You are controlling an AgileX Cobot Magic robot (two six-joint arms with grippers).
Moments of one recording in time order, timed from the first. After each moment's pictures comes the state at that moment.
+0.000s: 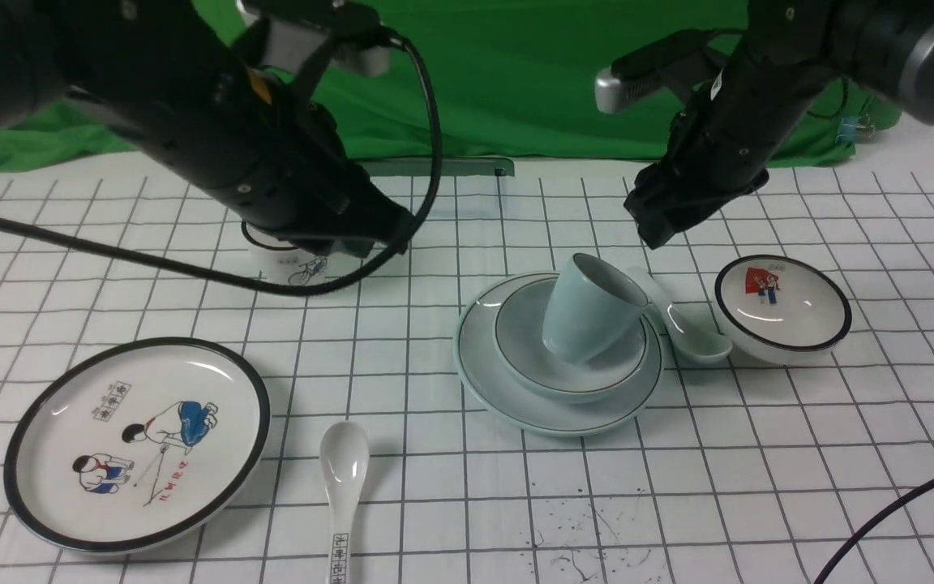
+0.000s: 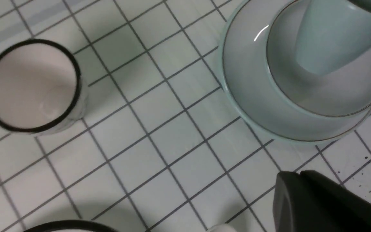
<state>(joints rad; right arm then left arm) 0.34 2.06 -1.93 0.12 1.08 -0.35 -0.39 1.57 -1.39 -0.21 0.84 0.23</state>
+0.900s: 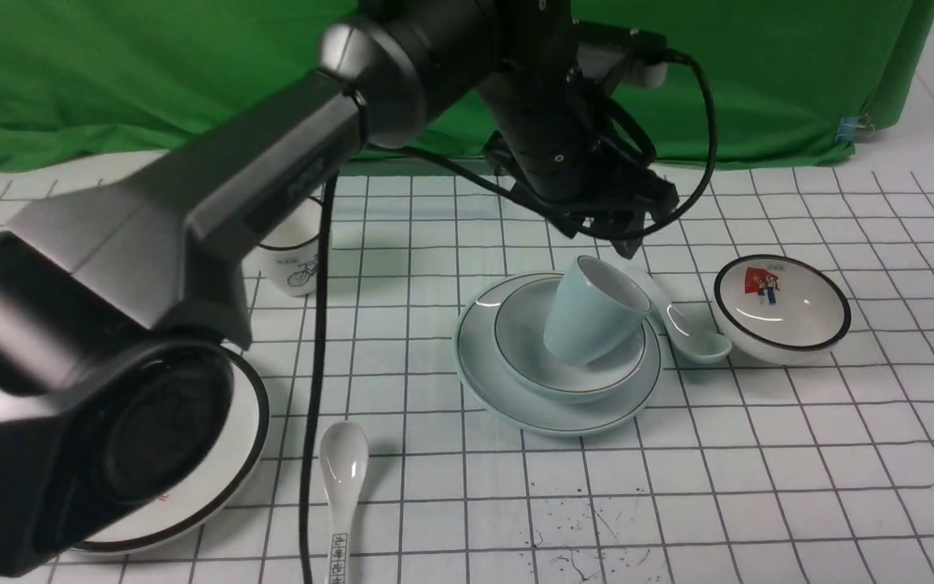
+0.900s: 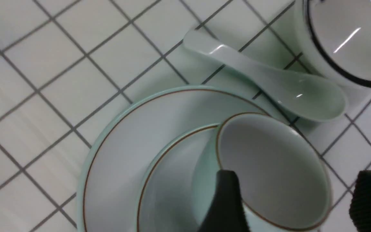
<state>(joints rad) 0.20 1.40 -1.62 0.02 1.08 -0.39 -0.57 2.31 -2.33 -0.22 1.17 0.08</state>
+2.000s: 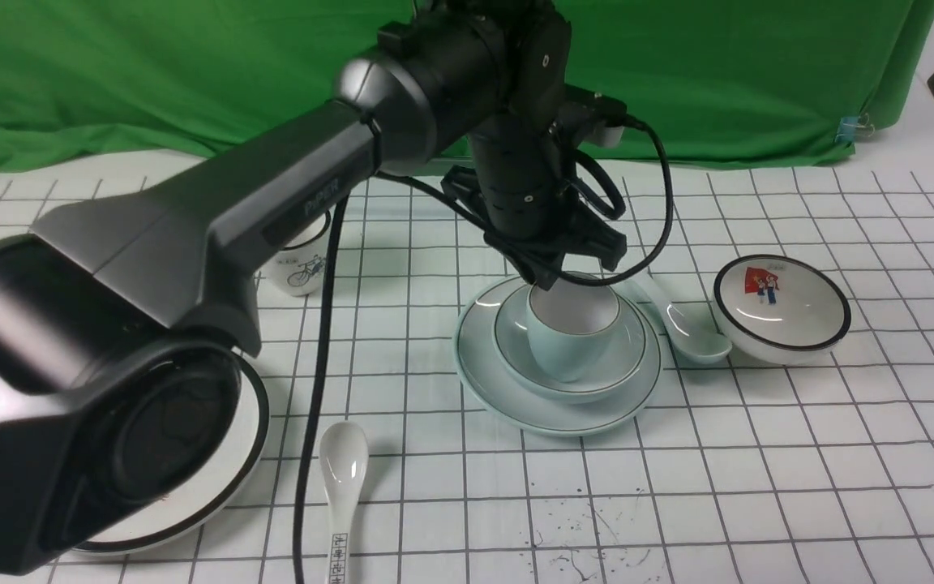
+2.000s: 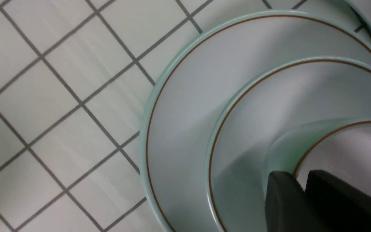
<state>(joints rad) 0.20 1.40 -1.61 0.02 1.04 -0.39 -0.57 2.30 -2.25 -0.07 1.22 0.06</state>
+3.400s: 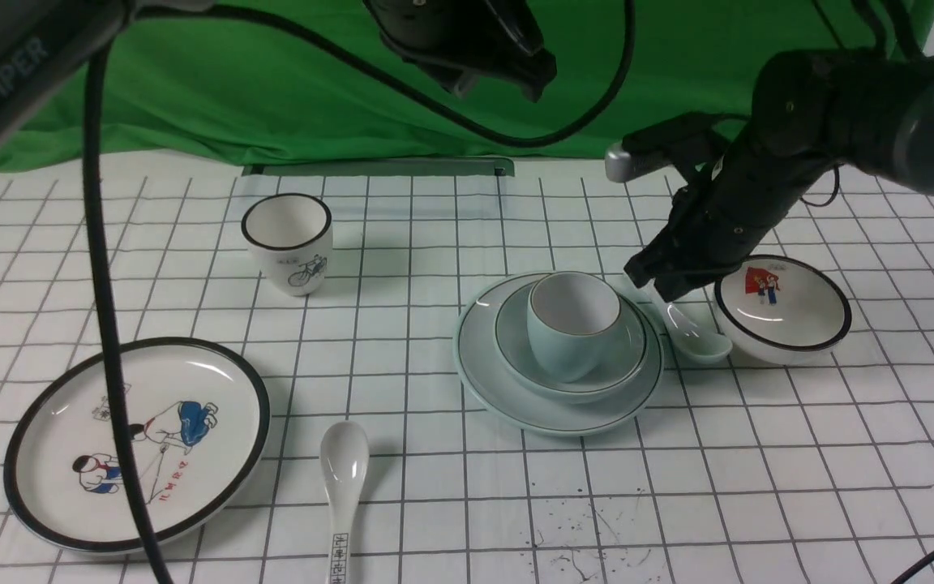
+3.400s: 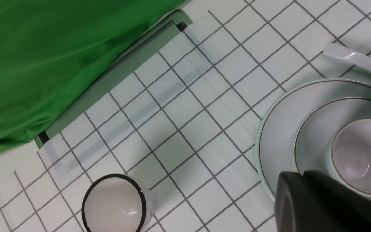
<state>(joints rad) 0.30 2.09 -1.69 0.17 0.83 -0.31 -0.57 1.94 -2.18 0.18 1.22 0.11</state>
